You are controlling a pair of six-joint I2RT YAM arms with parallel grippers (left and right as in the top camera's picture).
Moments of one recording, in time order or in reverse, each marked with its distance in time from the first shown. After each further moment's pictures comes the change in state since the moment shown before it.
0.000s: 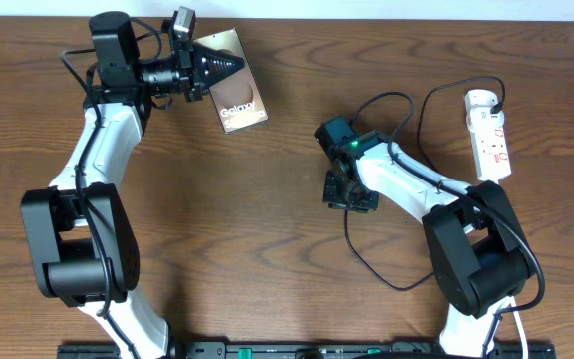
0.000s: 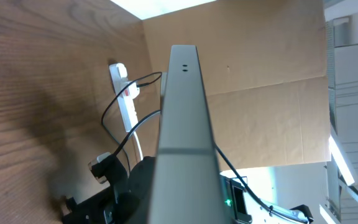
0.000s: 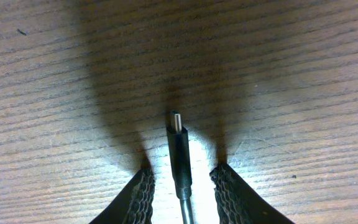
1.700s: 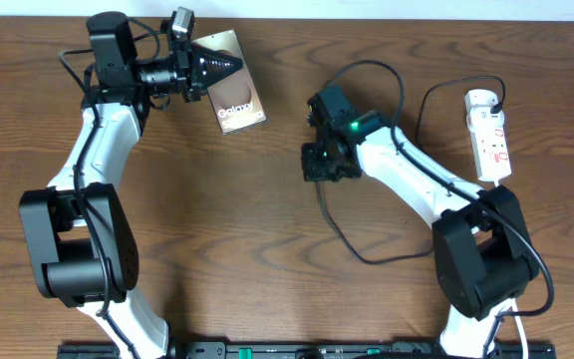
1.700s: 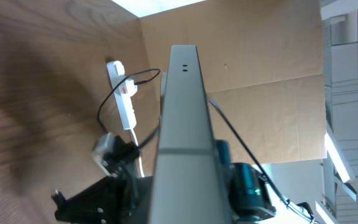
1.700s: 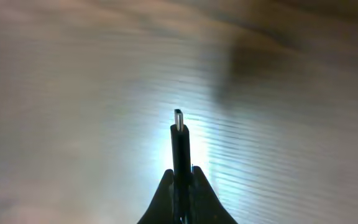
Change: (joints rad) left arm 0.011 0.000 0.000 -0.003 0.023 0.000; right arm 0.000 -0.015 0.173 0.103 -0.226 -0.319
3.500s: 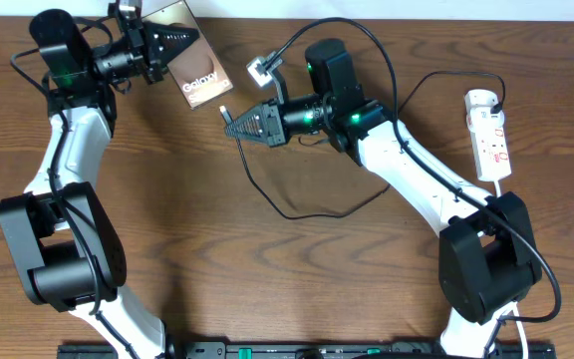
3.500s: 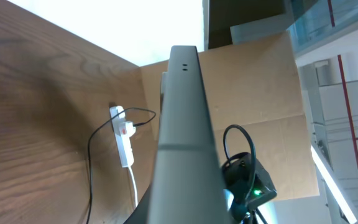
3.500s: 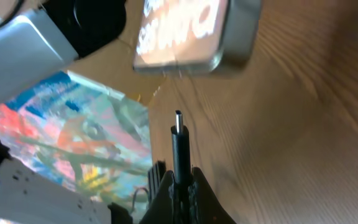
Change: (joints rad) left arm 0.128 0.001 -0.002 0.394 -0.047 -0.376; right arm 0.008 -0.019 0.064 0.685 -0.848 0.116
